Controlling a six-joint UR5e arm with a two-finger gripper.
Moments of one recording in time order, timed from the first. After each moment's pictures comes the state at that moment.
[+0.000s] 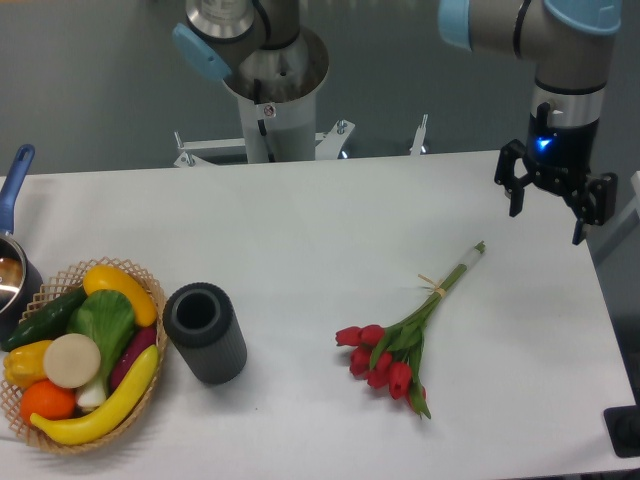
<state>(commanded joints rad) 2.89 -1.81 -1.59 -0.96 1.33 1.67</state>
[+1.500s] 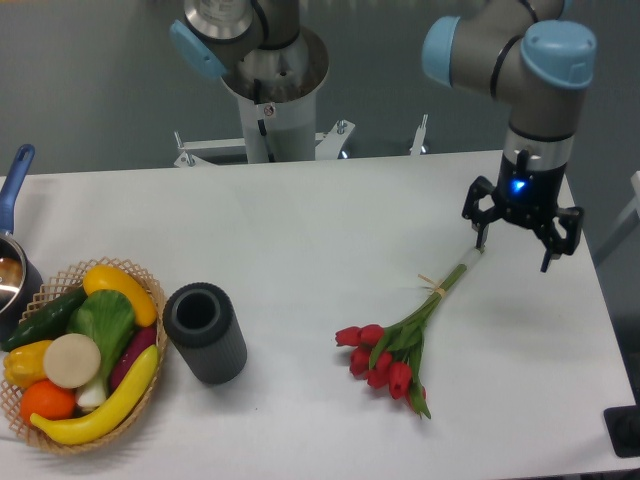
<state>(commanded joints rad) 2.83 -1.88 -1.70 -0.88 1.34 1.41</state>
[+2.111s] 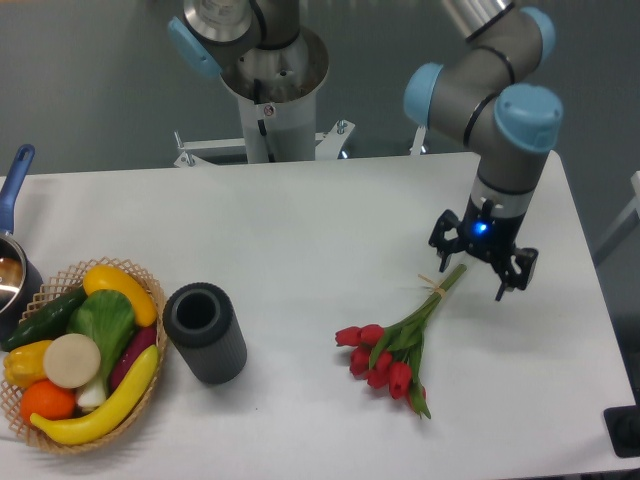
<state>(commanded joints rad) 2.77 -2.00 -1.71 -0.85 1.34 1.40</state>
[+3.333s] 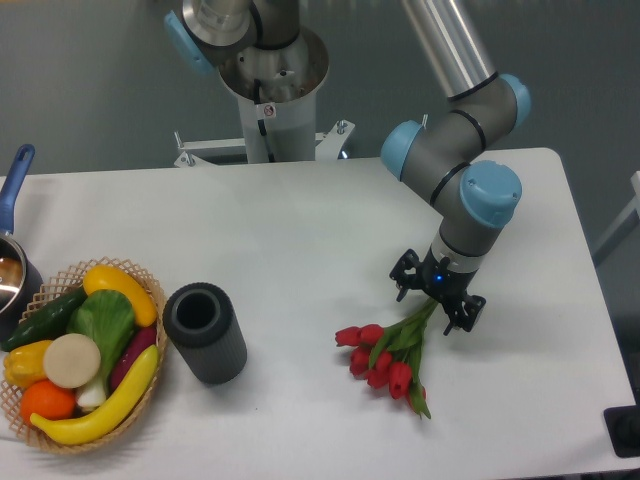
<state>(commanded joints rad) 2.71 -2.08 -1.75 -0.85 1.34 1.40</state>
